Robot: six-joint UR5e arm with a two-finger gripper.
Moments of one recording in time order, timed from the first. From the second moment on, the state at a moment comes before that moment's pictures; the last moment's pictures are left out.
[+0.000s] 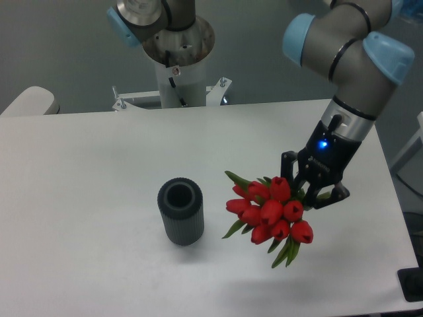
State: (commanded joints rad) arm 2.73 -2.00 -1.35 -1.21 0.76 1.50
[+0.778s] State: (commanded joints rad) arm 2.73 -1.99 -1.37 -1.19 0.72 1.45
